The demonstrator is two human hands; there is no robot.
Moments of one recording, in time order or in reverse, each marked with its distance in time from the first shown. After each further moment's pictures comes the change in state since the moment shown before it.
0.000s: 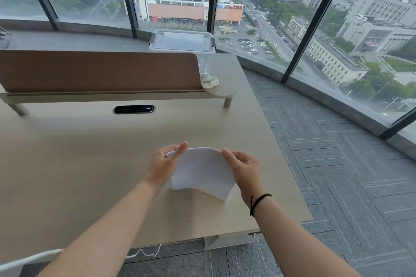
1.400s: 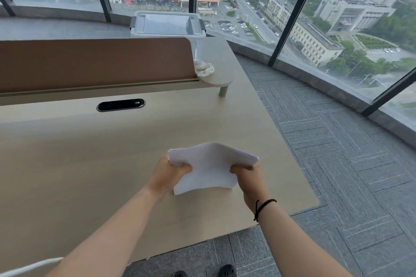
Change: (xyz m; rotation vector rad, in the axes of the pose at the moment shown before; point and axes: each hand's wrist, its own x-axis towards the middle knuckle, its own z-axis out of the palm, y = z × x) left_hand 0.036 -0.034 -0.015 0.035 -0.220 -0.053; right_hand 0.020 0.047 0.025 0.059 0.083 0.055
